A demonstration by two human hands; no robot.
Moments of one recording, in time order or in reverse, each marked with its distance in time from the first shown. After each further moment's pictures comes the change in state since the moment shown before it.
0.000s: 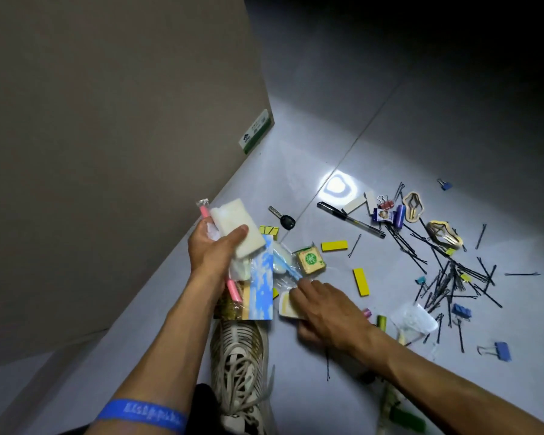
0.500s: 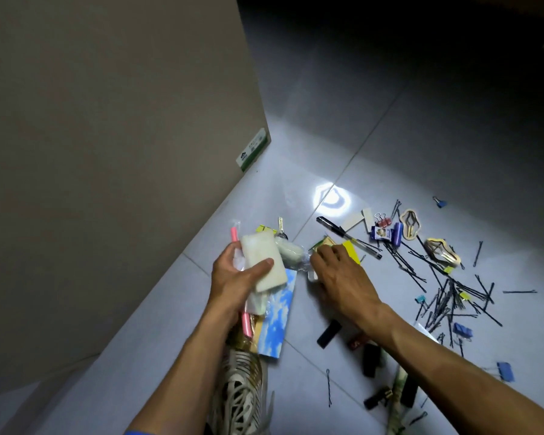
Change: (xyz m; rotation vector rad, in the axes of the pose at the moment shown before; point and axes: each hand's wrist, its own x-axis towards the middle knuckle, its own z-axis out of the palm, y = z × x) left_hand -0.007 -0.025 0.016 0.050 -0.232 0.002; right_hand 0.037 0.053 -0.030 -0.111 0.035 0.338
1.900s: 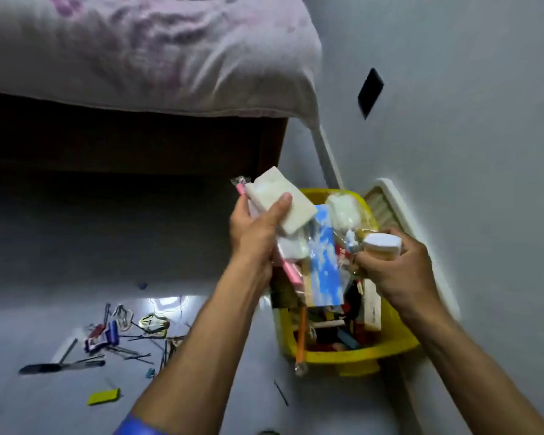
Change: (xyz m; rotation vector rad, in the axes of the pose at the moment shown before) left_hand -0.324 0.159 0.462 -0.335 -0.868 0.050; right_hand -0.421 0.238 -0.258 0.705 1.159 0.997
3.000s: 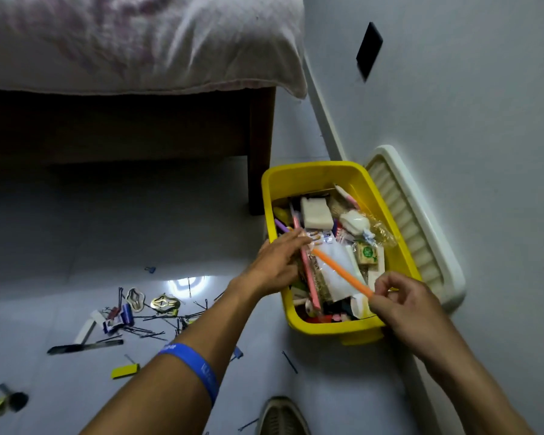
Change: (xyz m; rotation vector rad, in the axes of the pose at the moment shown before) left_hand 0.012 -0.083 -0.053 1.464 -0.722 0.136; right_hand -0.076 0.027 -0.036 -0.130 -0.340 0.356
